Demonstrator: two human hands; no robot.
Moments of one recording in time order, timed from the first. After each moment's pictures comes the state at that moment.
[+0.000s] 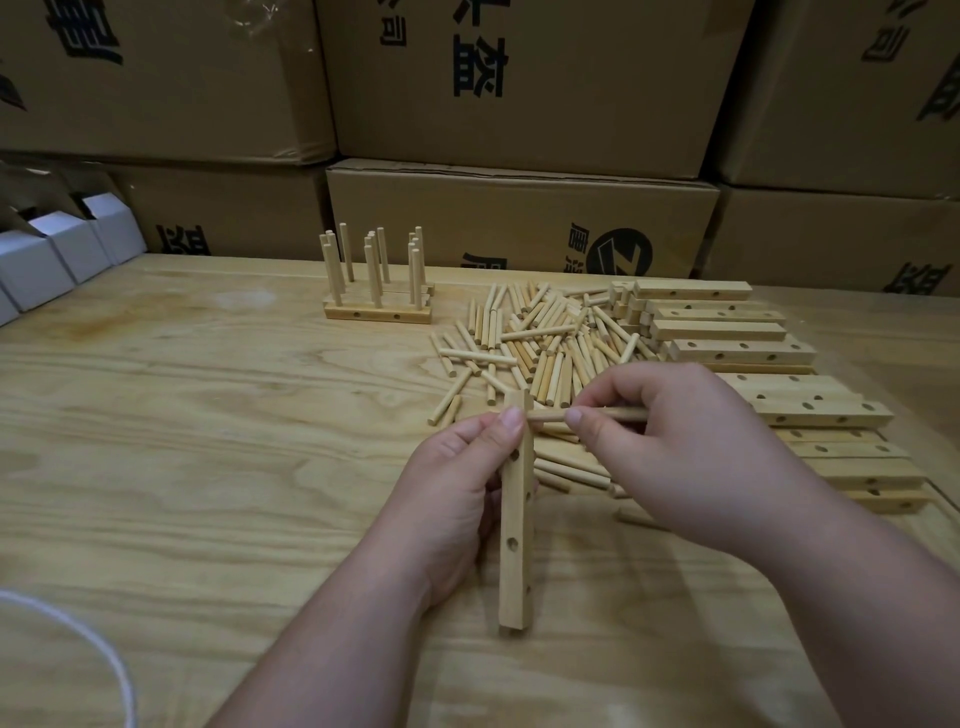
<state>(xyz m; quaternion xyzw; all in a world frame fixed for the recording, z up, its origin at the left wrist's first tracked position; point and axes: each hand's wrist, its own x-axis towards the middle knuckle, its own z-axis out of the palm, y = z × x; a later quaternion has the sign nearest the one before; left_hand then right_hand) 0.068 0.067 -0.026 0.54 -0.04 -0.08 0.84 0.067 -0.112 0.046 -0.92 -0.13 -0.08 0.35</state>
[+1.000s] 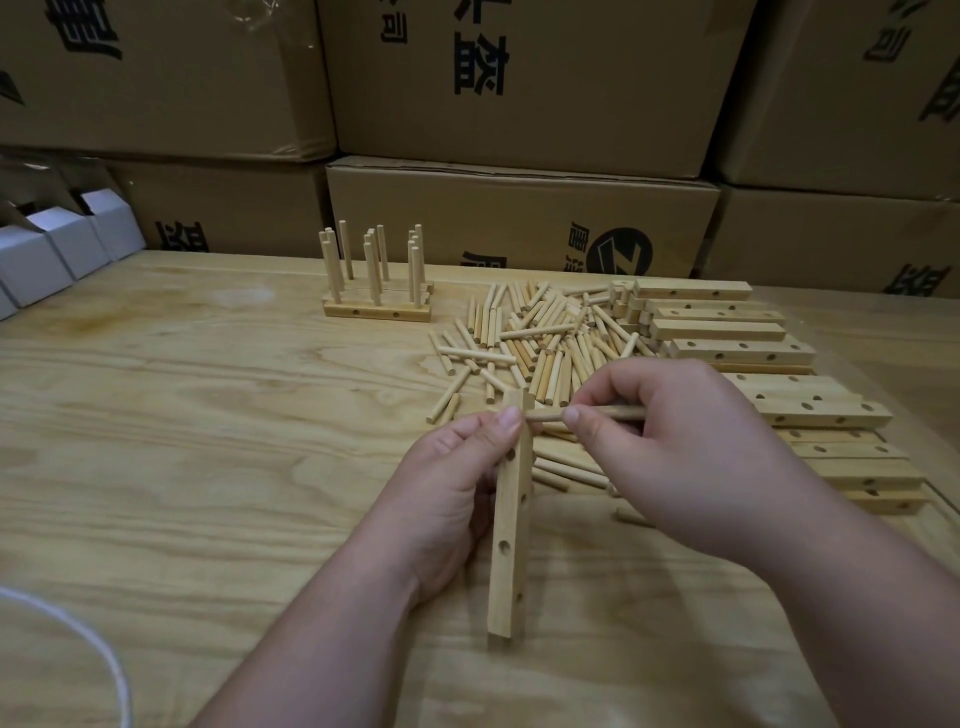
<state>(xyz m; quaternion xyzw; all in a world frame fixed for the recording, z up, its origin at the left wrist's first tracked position) 0.068 0.070 -0.023 0.52 -0.04 -0.10 0.85 0.062 -0.109 0.050 -0.92 -0.15 -0.09 0.35</state>
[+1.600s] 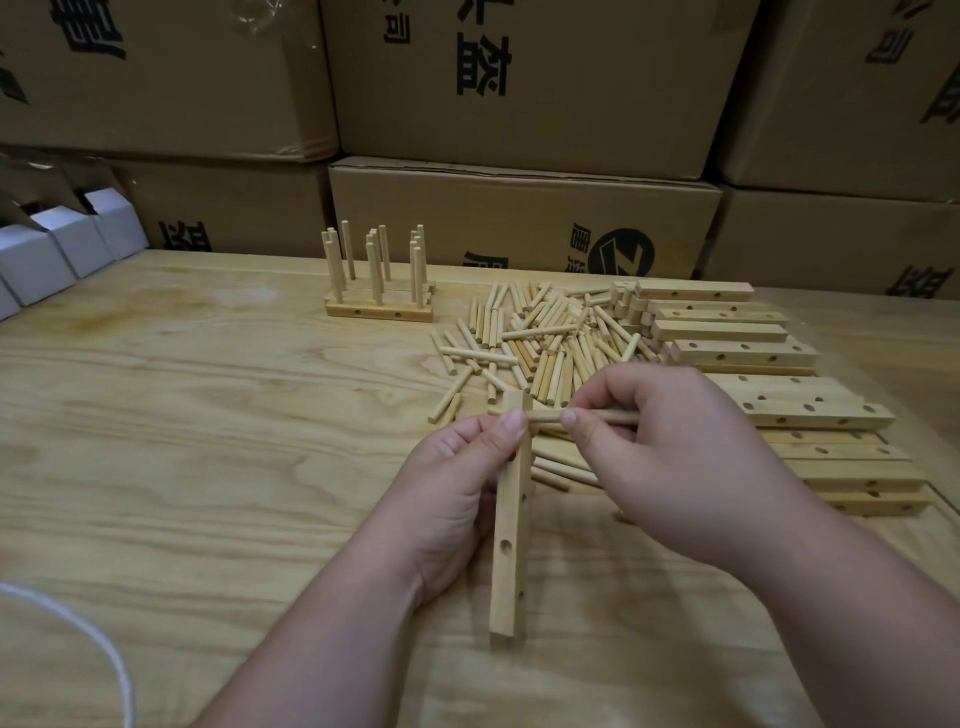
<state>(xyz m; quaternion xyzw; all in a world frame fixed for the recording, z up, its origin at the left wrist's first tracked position) 0.067 0.069 -0.023 0.50 -0.04 -0.10 0.86 0.063 -0.104 0.045 -0.93 -0.13 -0.10 0.33</state>
